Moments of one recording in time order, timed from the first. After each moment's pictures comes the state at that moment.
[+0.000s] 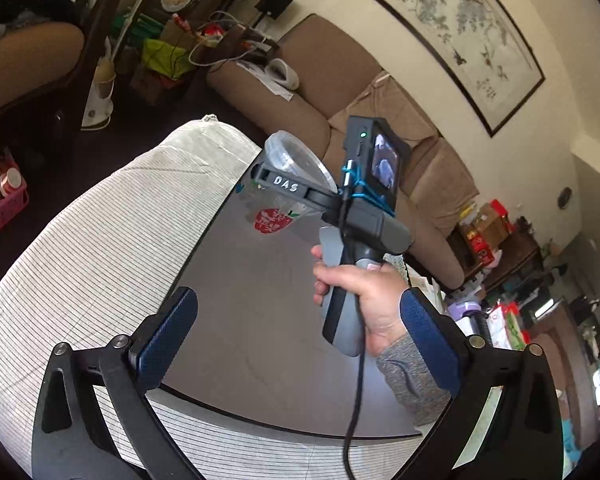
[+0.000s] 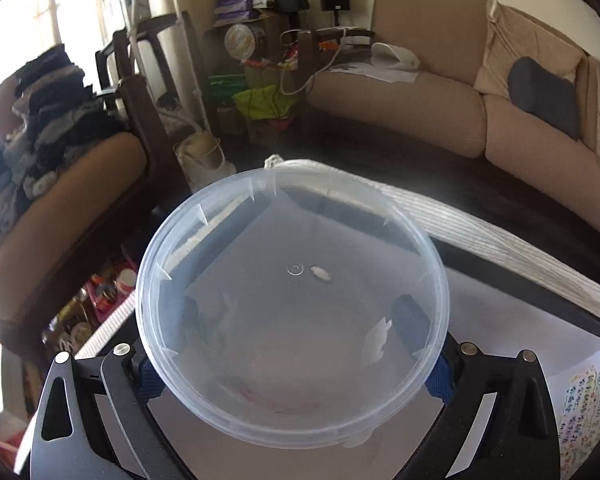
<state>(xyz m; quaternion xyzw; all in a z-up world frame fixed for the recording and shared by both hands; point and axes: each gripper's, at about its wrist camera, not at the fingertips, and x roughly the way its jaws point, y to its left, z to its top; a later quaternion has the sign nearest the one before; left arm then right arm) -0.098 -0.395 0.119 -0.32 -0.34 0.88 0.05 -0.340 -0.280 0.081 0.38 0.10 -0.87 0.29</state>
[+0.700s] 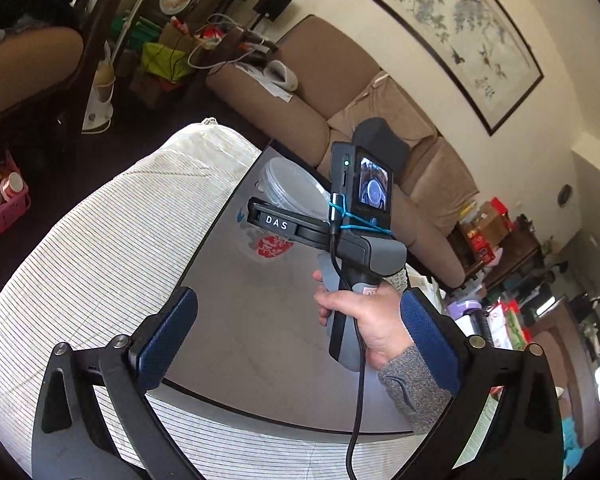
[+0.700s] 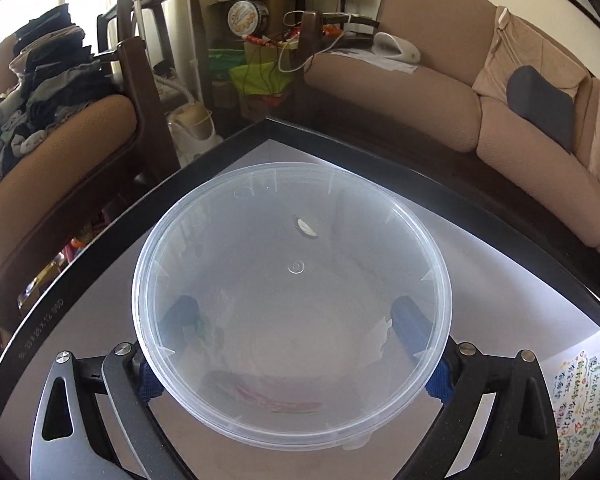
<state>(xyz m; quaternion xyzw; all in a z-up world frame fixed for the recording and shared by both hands) -0.094 -0.396 0.125 -0.32 -0.34 0.89 0.05 -0.336 -0.275 0.061 0.40 0.14 -0.86 0.28</state>
